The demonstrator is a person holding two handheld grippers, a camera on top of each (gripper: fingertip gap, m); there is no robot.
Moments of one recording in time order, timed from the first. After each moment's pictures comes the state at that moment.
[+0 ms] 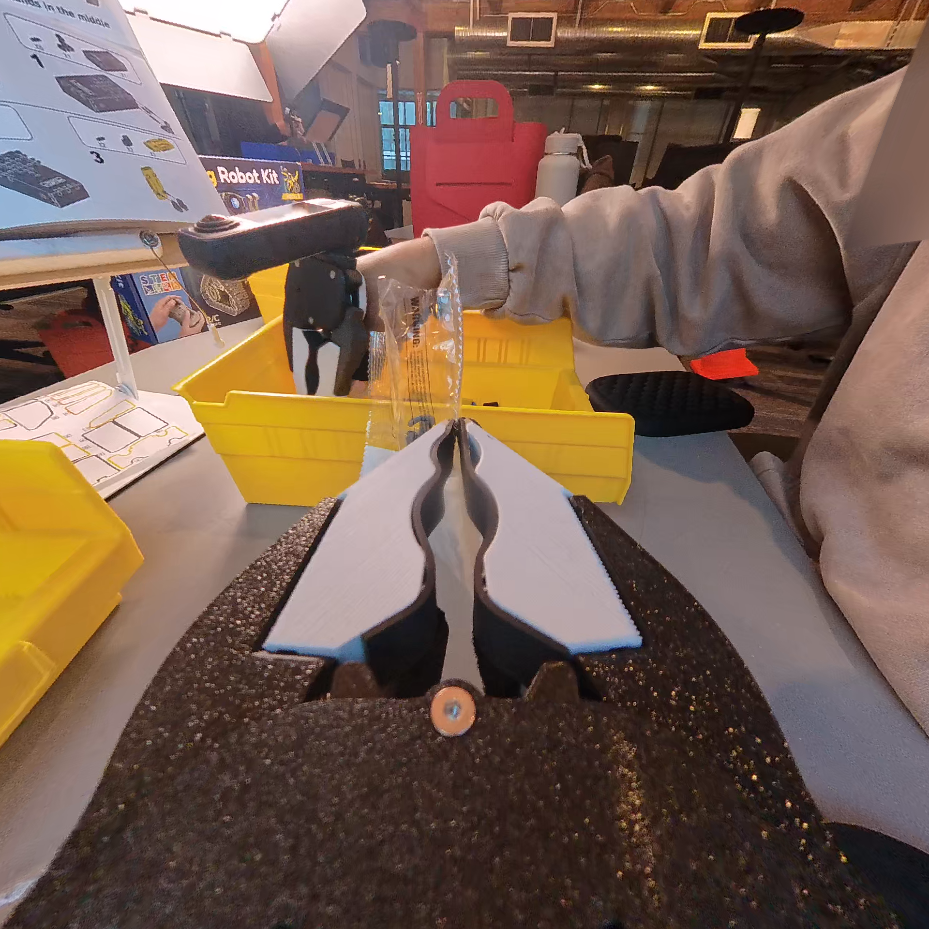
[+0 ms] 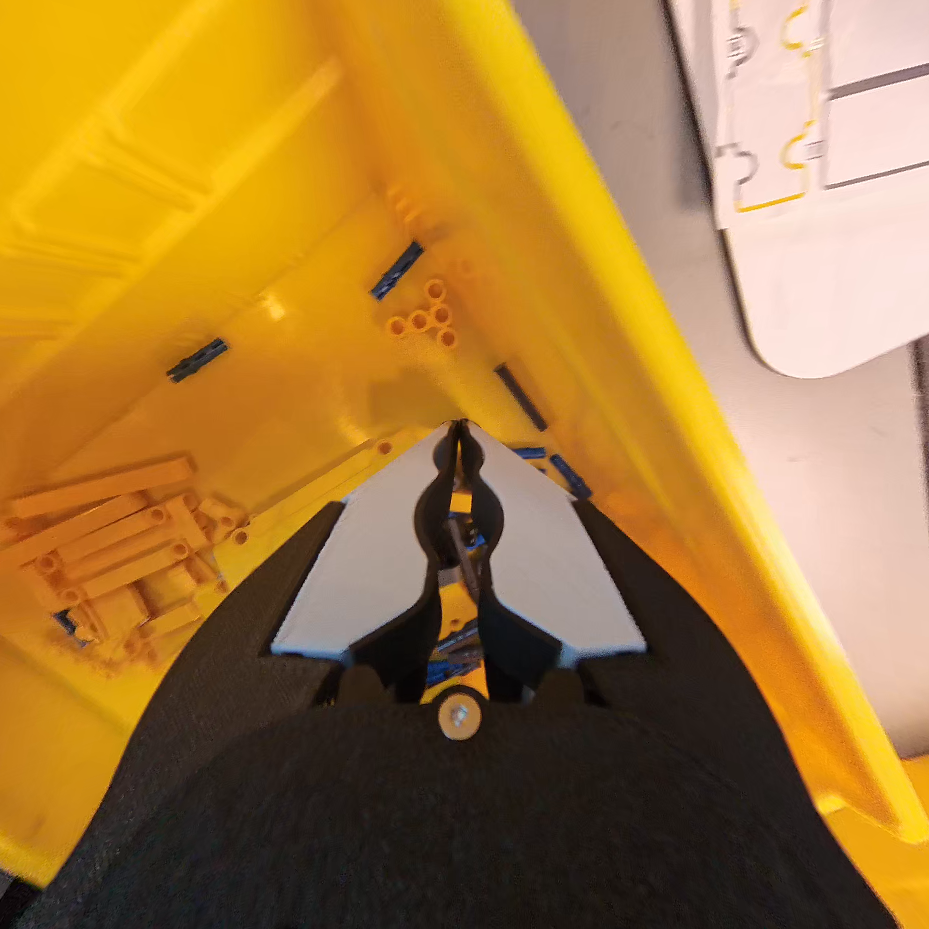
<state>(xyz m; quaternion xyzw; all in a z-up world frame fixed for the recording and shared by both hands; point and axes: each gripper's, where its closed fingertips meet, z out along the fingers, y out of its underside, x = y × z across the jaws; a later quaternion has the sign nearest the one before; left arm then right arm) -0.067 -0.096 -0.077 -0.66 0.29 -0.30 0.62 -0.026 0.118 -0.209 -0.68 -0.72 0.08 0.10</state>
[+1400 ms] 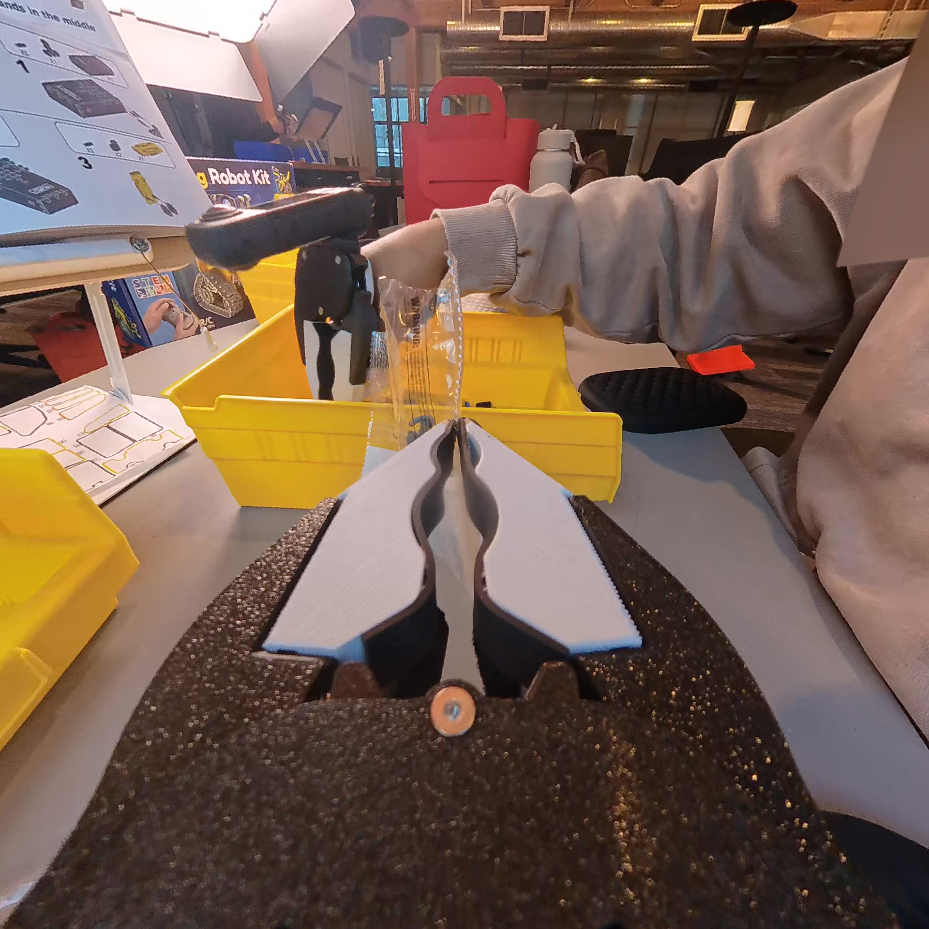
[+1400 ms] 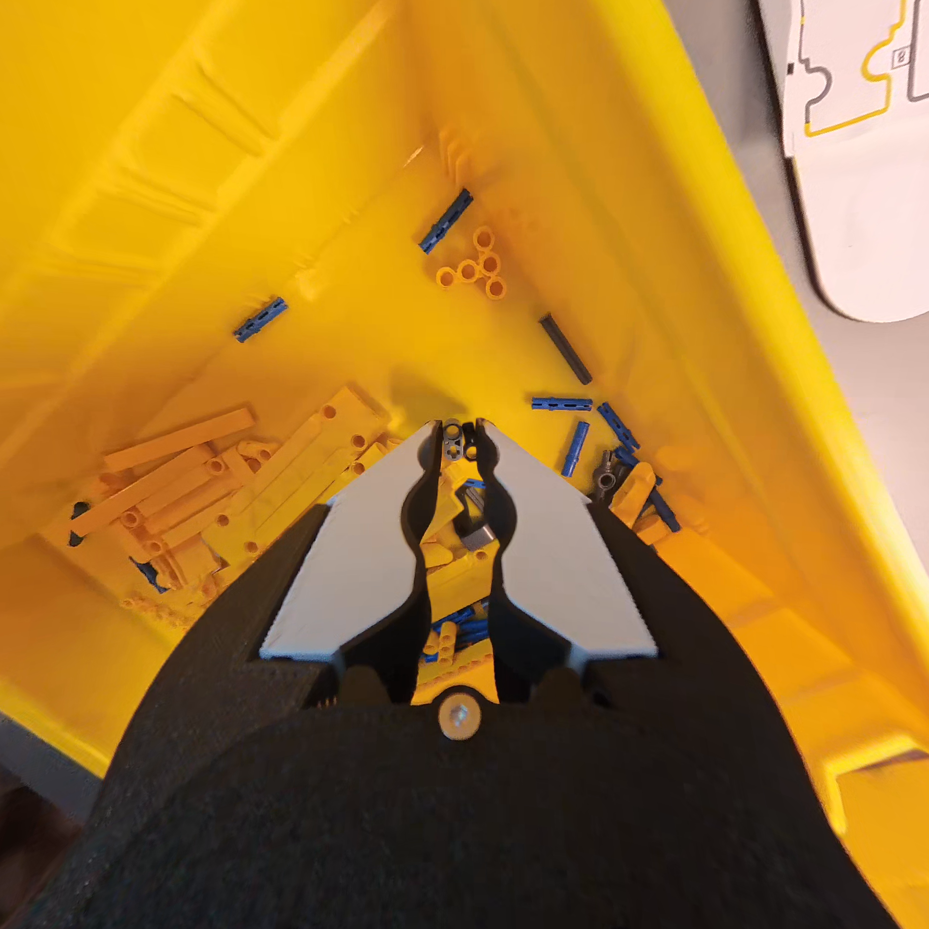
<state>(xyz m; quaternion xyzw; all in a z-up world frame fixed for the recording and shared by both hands) -0.065 -0.099 -0.075 -0.66 0.29 -0.30 0.62 -0.010 0.102 -0.201 -0.70 -0.71 0.10 0.07</state>
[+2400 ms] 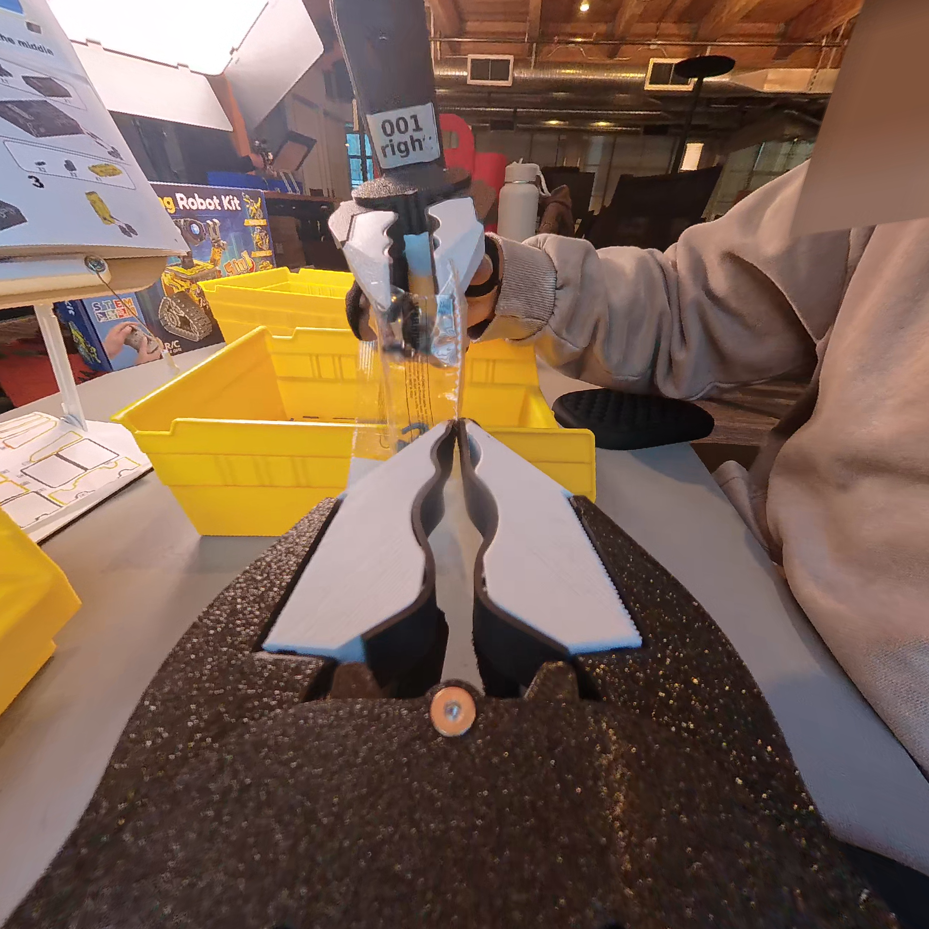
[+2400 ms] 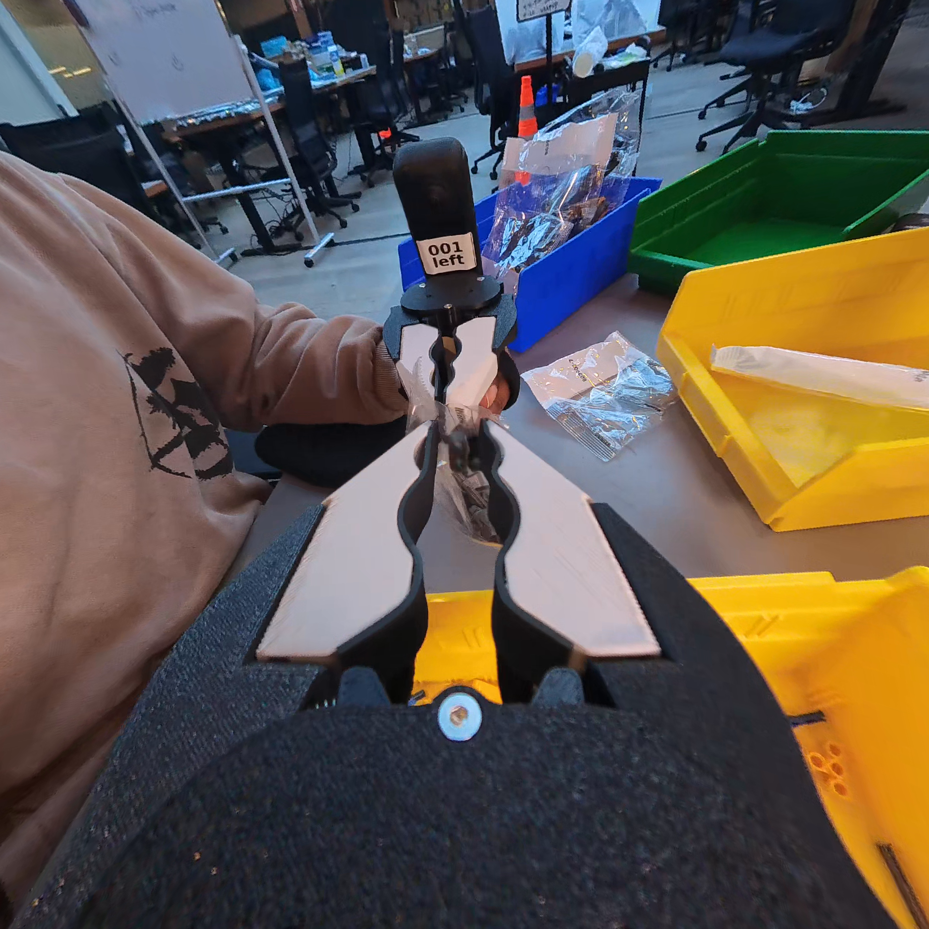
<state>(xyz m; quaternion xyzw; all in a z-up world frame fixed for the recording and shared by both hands) -0.051 -0.104 -0.071 -0.63 0.30 -0.33 0.63 -0.047 -0.074 -0.037 -0.39 -0.69 0.58 0.20</state>
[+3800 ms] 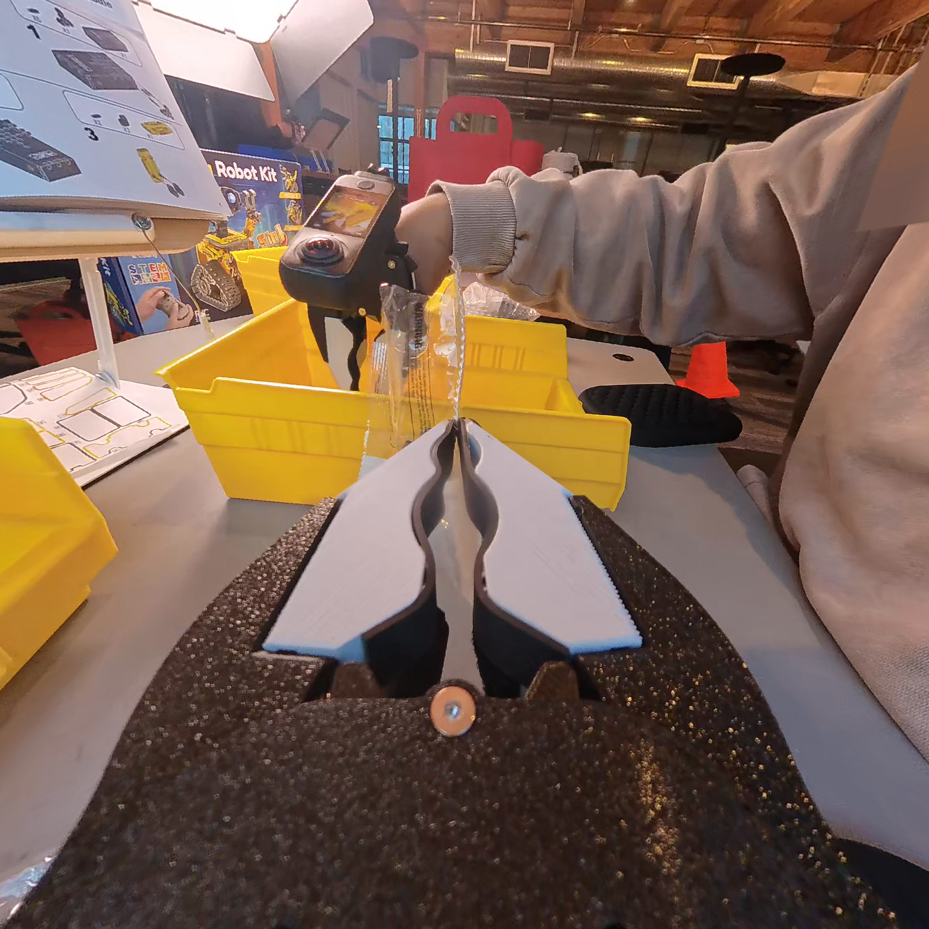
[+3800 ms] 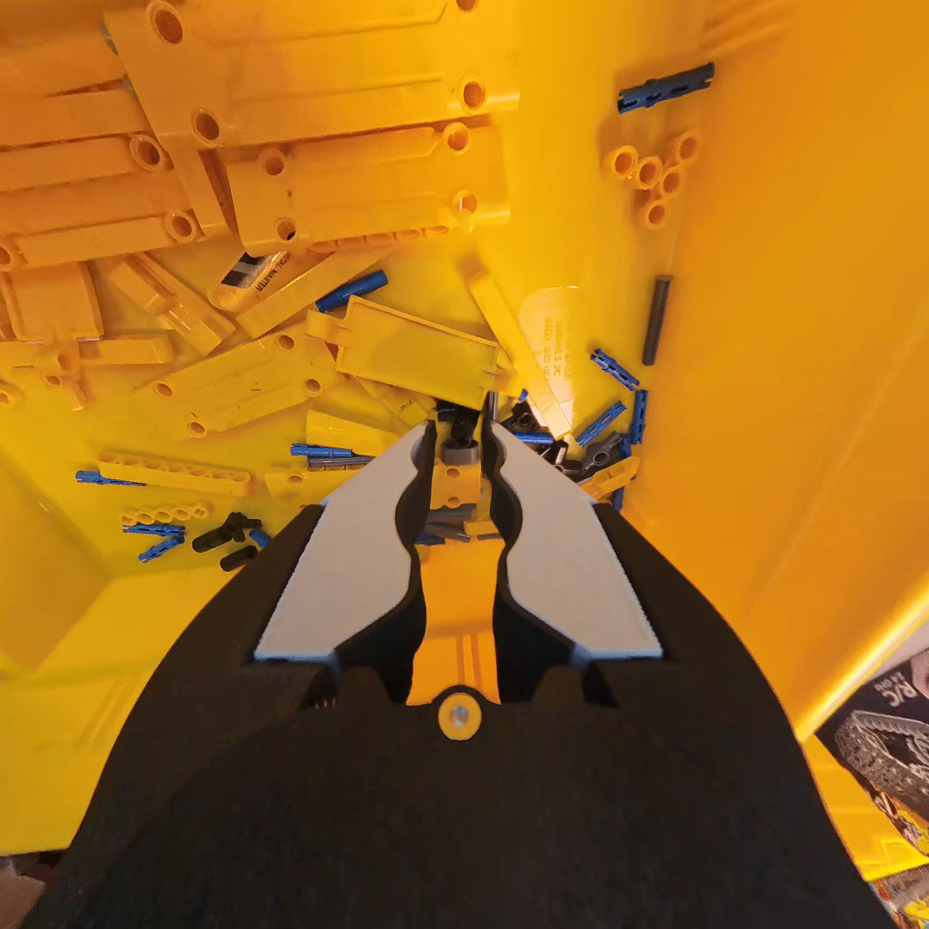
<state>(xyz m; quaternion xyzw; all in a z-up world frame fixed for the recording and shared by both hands) -0.067 -0.093 -0.083 -0.66 0.27 -0.33 0.62 0.032 0.101 -0.204 -0.48 -0.88 -0.03 0.02</state>
